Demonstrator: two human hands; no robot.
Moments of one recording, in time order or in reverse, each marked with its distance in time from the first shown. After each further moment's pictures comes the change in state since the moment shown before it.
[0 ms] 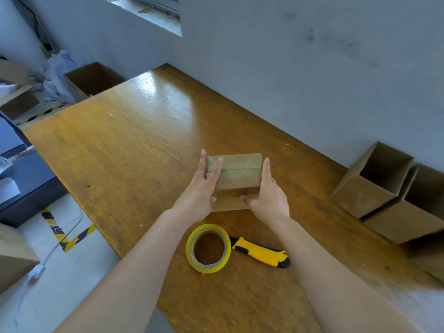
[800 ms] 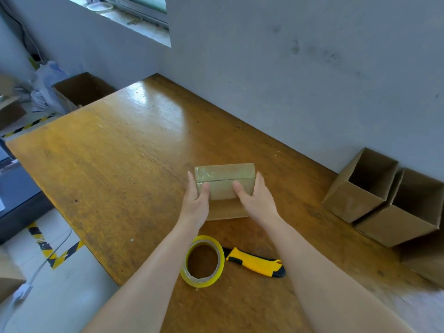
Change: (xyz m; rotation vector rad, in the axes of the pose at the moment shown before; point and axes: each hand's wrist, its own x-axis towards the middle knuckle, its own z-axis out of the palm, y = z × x) left_hand 0.012 0.022 0.018 -0.987 0.235 -0.391; right_hand 0.015 -0.008 -0.003 0.361 -0.028 0.176
